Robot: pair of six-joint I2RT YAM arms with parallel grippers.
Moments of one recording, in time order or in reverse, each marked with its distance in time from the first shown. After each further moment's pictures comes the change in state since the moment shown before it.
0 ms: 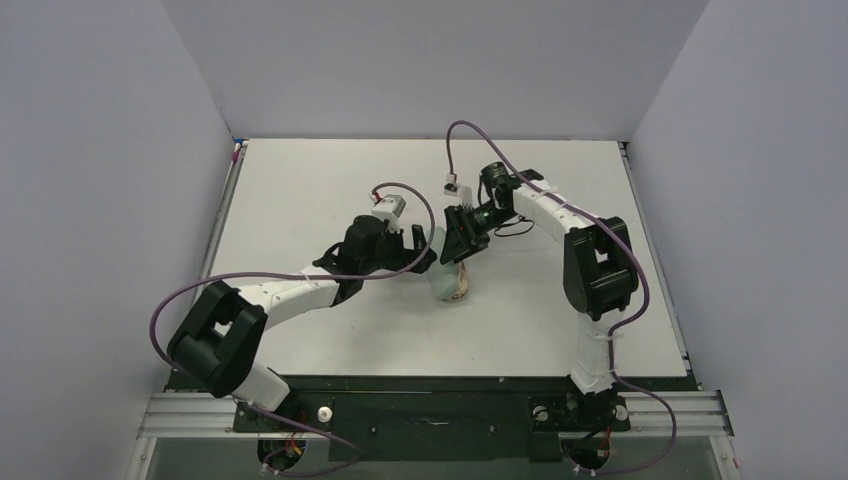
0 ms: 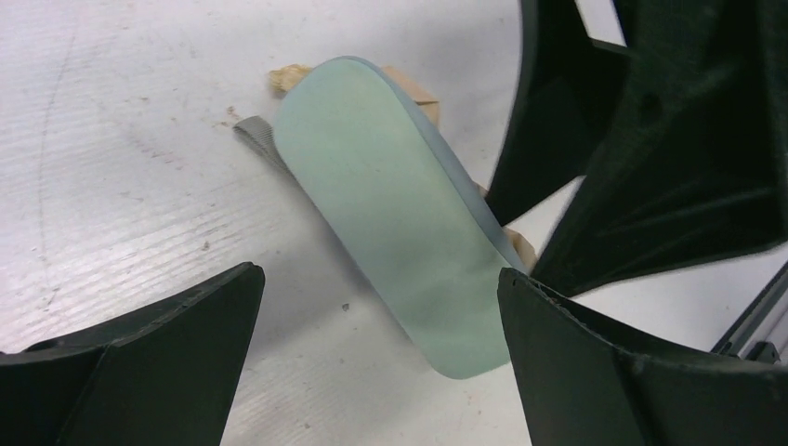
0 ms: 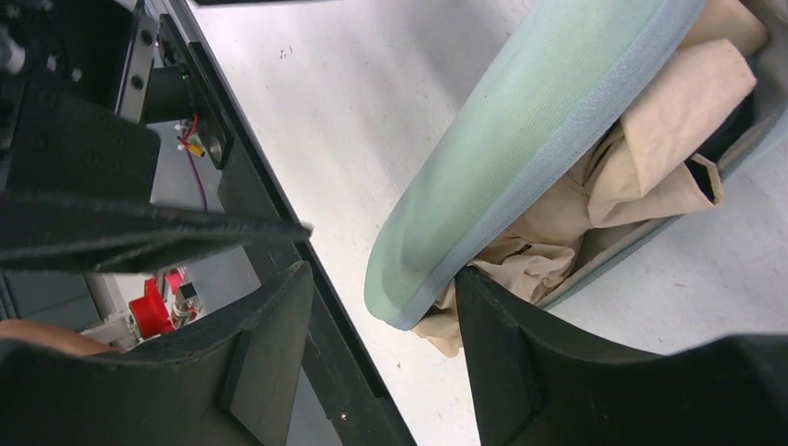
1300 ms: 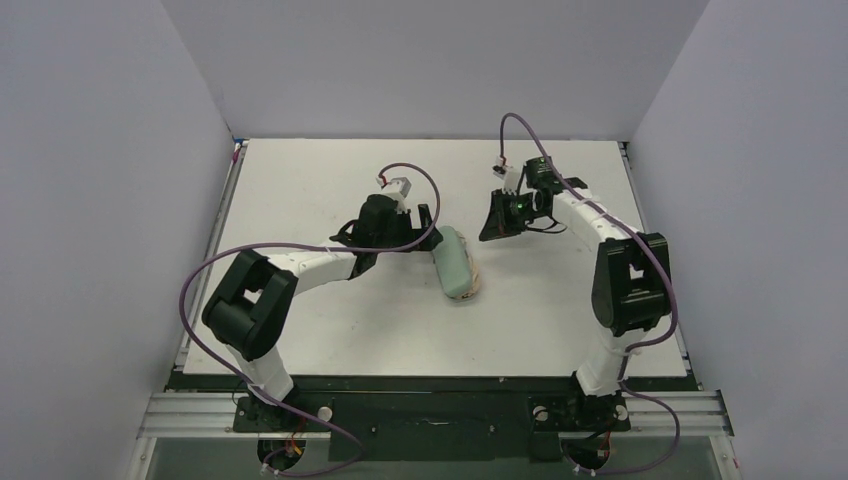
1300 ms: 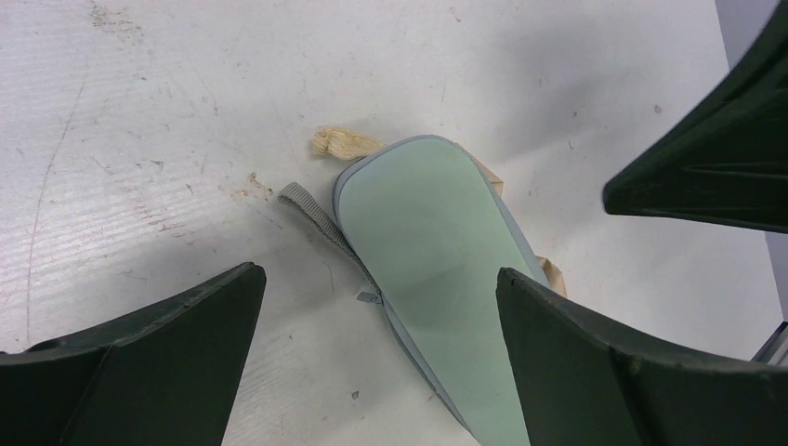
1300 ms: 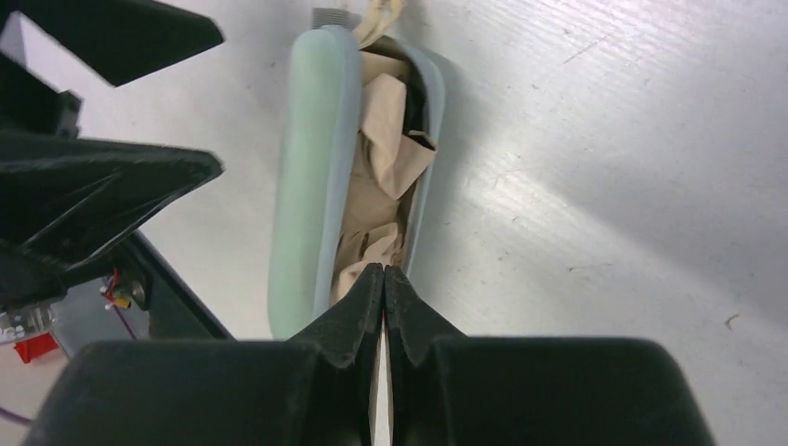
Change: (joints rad) left arm 0.064 0.236 0.211 -0.040 0.016 -0.094; right arm -0.172 -0.200 -0.203 0.278 0.226 0.181
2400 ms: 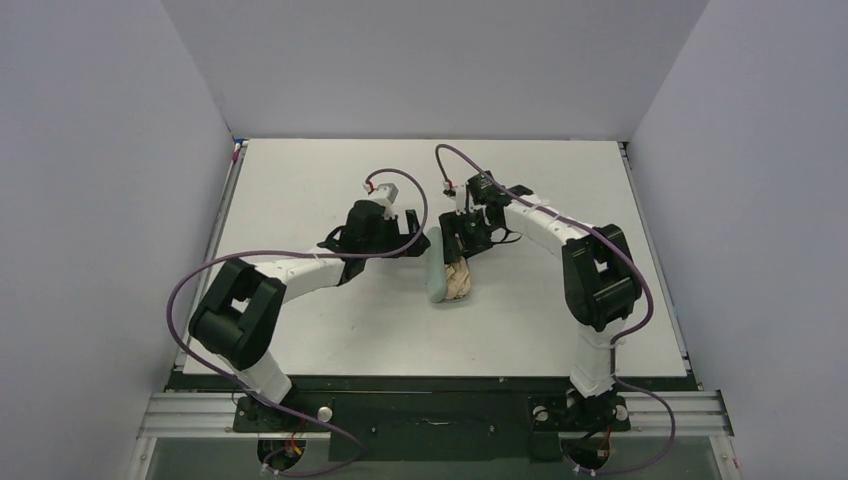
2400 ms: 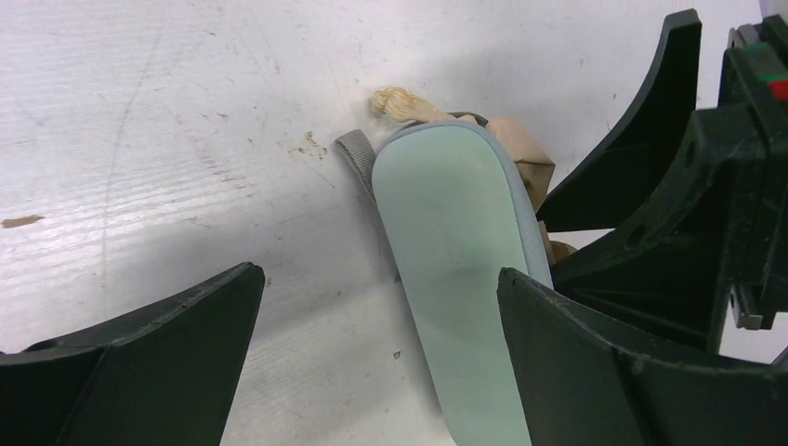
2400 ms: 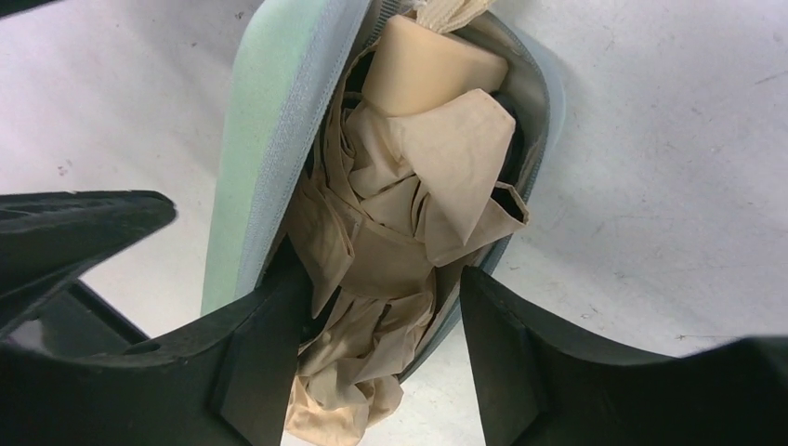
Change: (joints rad) left arm 0.030 -0.057 -0.081 -0.011 -0.002 0.021; right arm 0.250 0.126 0.054 -0.018 0.249 0.017
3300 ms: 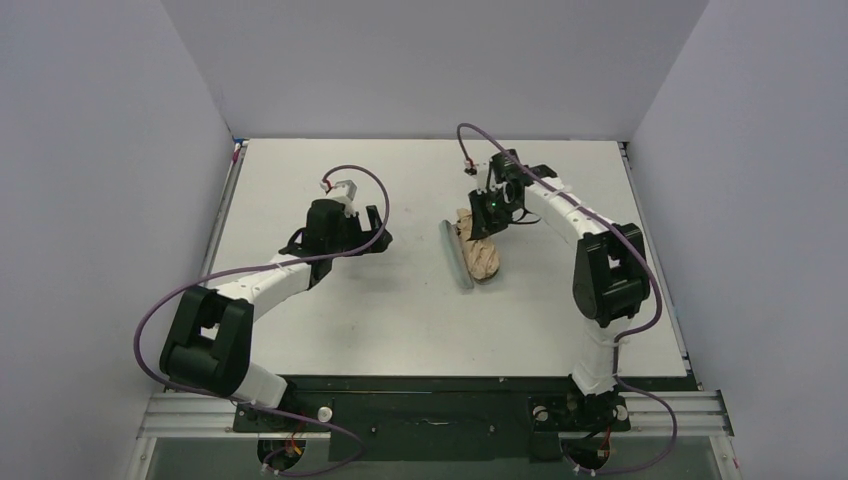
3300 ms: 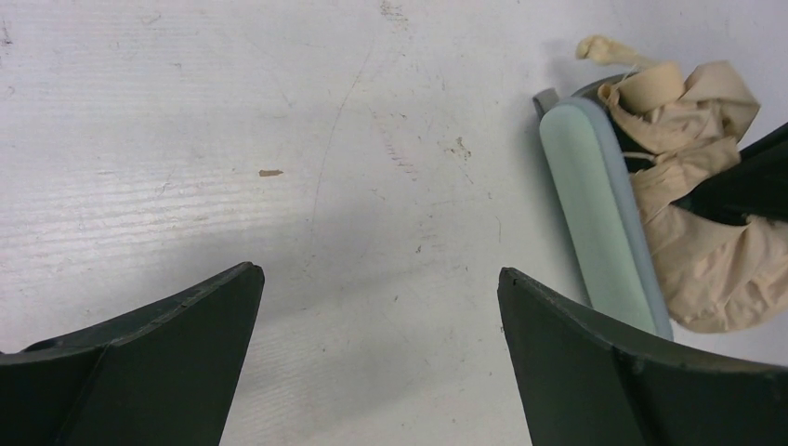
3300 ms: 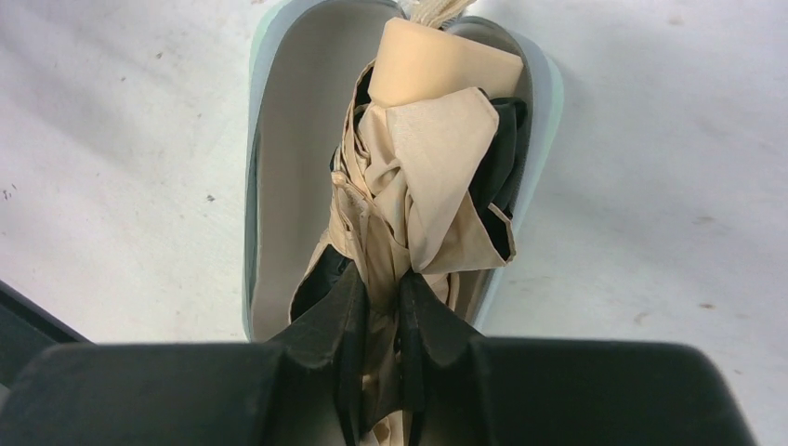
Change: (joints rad) left arm 0.196 -0.198 -0.114 -0.101 -0.003 0.075; right arm -0.065 0.000 0.131 -0.129 0.092 -0.114
